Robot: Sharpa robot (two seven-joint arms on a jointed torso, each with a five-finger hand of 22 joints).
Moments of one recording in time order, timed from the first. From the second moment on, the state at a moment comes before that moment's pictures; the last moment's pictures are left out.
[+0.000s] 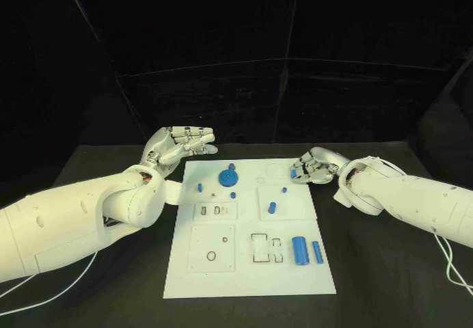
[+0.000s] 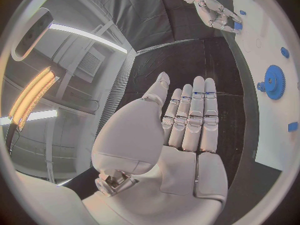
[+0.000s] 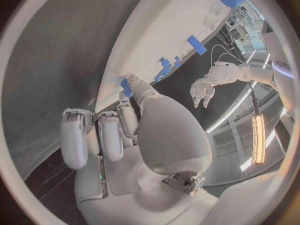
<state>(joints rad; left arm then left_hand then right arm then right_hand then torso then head) 1.24 -0.84 -0.08 1.52 -0.01 -0.36 0.58 1.38 0.04 -0.01 -0.06 0.06 1.02 0.19 0.07 0.07 1.14 0.14 0.07 0.06 1.20 0.10 0.09 0.21 0.18 1.02 0.21 0.23 0.08 1.20 -0.75 -0.06 1.16 -1.12 -0.26 0.13 1.37 -0.04 0.16 -0.04 0.19 0.96 0.17 0.07 0.06 1.38 0.08 1.32 1.30 1.46 0.00 1.50 1.31 0.03 1.47 0.11 1.51 1.31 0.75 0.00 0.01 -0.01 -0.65</state>
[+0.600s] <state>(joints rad) 1.24 -0.84 -0.08 1.52 -0.01 -0.36 0.58 1.38 0.04 -0.01 -0.06 0.06 1.02 0.19 0.07 0.07 1.14 0.14 0.07 0.06 1.20 0.10 0.09 0.21 0.18 1.02 0.21 0.23 0.08 1.20 -0.75 -0.06 1.16 -1.12 -0.27 0.13 1.37 -0.01 0.17 -0.04 0.19 1.01 0.15 0.10 0.08 1.39 0.07 1.32 1.31 1.47 0.00 1.50 1.31 0.03 1.46 0.11 1.51 1.31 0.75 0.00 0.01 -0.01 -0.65</state>
